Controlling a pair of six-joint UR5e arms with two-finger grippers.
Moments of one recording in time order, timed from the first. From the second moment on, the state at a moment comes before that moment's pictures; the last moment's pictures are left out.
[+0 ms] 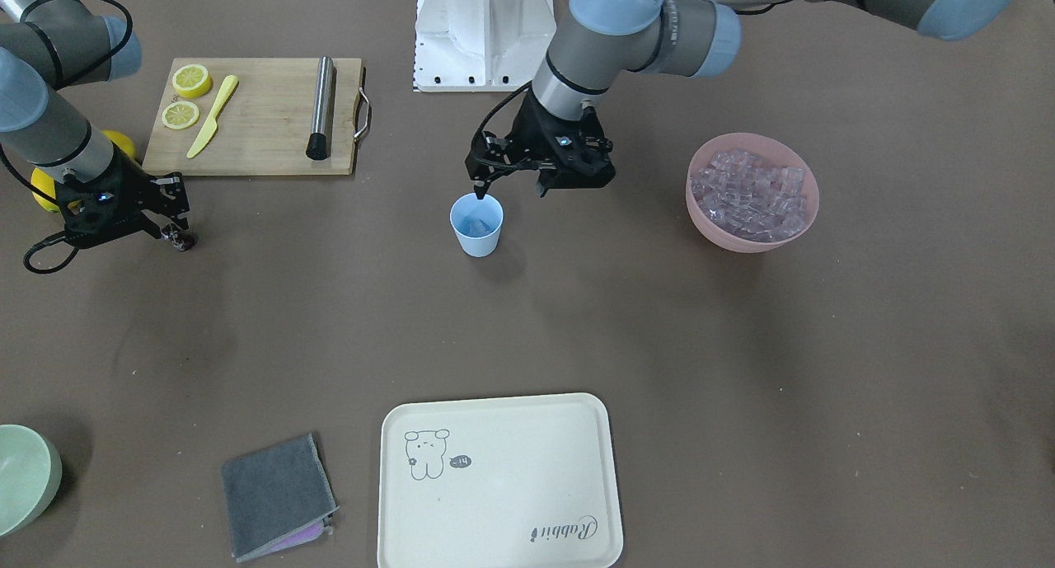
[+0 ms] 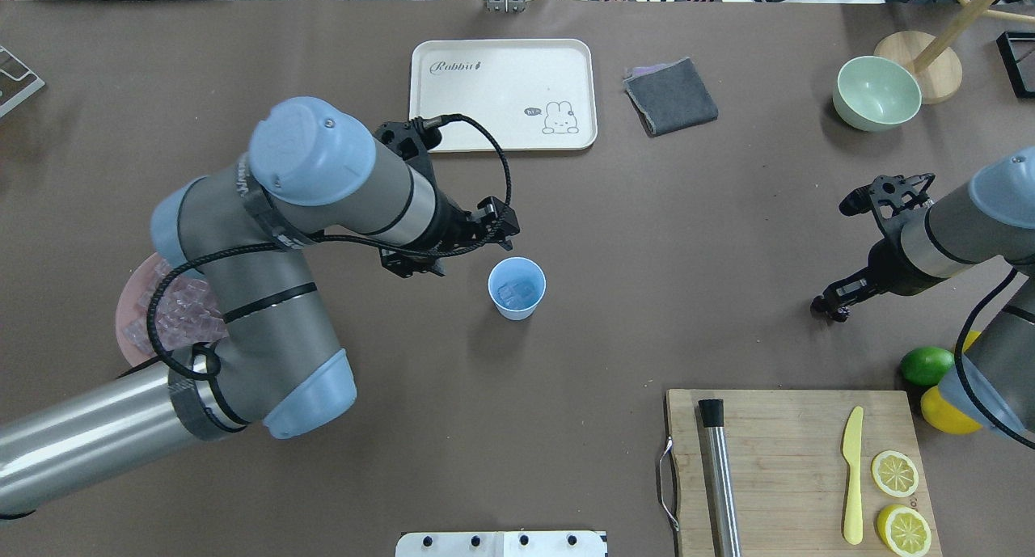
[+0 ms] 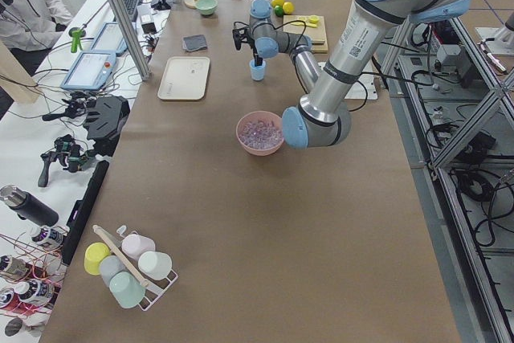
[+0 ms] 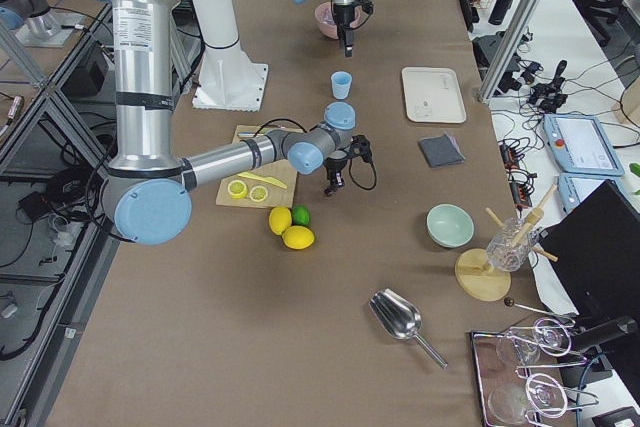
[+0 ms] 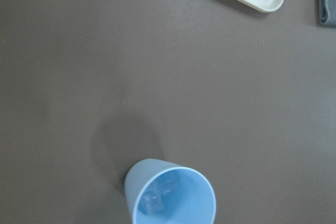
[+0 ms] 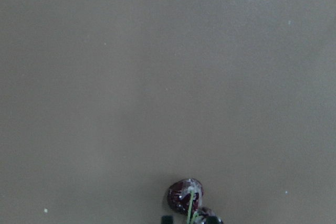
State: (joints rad) left arm -0.60 -2.21 -1.77 -1.84 -2.01 -1.53; right arm 0.82 -1.59 1.80 -1.18 2.16 0.59
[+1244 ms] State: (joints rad) left arm -1.19 -1.54 -1.98 -1.80 -2.38 -0.58; right arm 0.81 -1.40 1.90 -1.22 2.17 0.80
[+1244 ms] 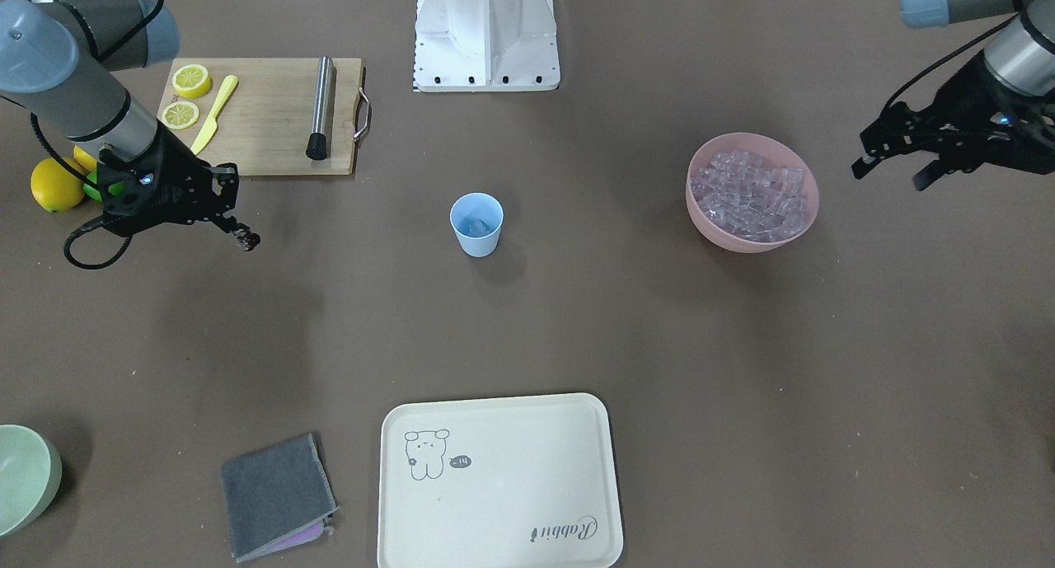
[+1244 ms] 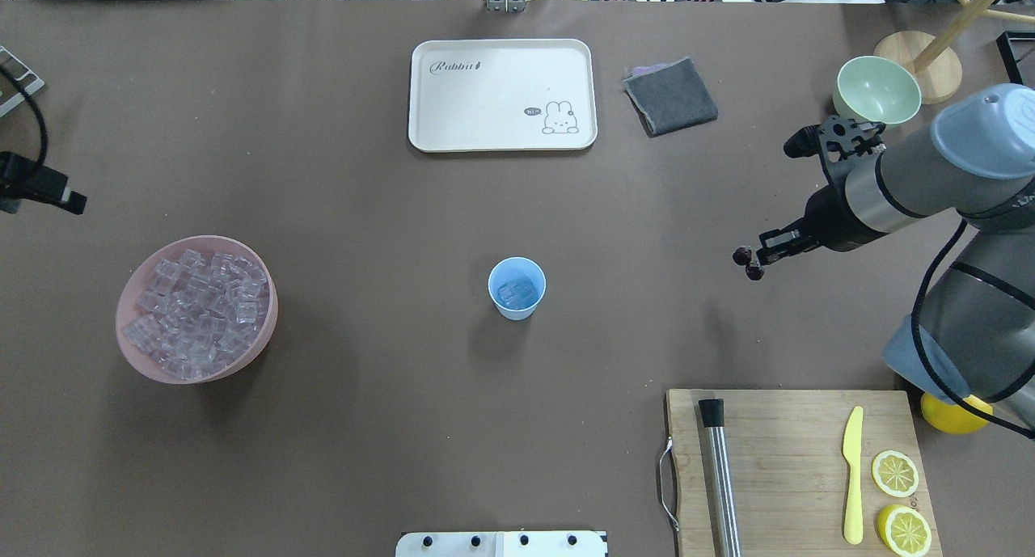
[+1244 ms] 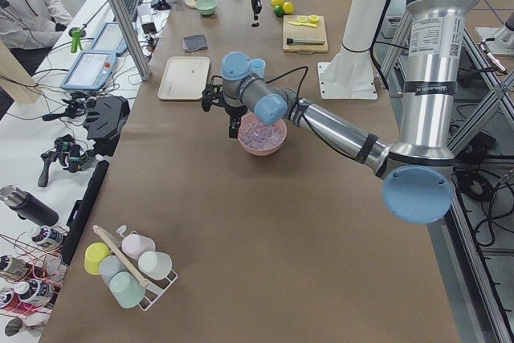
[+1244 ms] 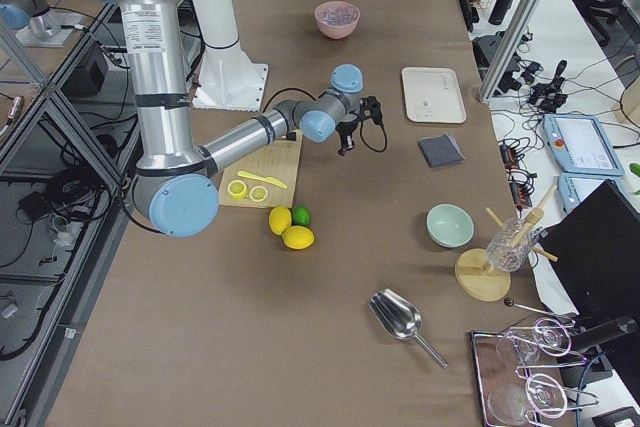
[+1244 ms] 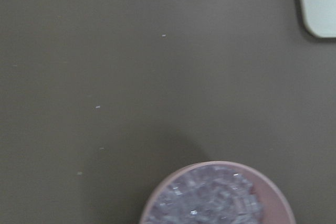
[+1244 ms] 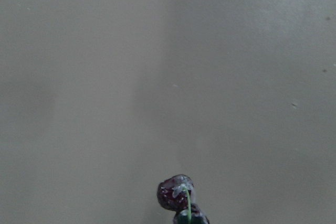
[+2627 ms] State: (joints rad) left arm -1.26 -1.43 -1.94 -1.82 -2.38 -0.39; right arm 0.50 -0.89 1.80 -1.43 1.82 1.17
